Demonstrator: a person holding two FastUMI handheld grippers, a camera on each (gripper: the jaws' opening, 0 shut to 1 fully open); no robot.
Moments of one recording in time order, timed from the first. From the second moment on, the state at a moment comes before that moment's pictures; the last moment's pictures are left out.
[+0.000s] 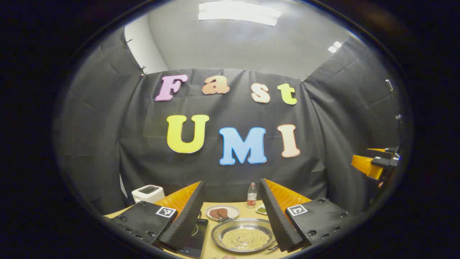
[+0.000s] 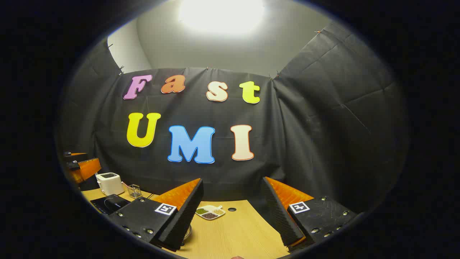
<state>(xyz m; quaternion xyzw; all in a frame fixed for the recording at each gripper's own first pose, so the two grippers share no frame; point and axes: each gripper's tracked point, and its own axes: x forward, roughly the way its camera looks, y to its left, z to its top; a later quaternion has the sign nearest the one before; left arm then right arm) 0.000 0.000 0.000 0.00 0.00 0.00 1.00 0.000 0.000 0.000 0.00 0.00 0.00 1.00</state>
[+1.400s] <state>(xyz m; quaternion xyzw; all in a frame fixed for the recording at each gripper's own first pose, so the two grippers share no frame) -0.015 0.055 0.009 0.01 -0.02 0.02 1.00 -0.001 0.052 0.002 0.00 0.01 0.04 1.00</state>
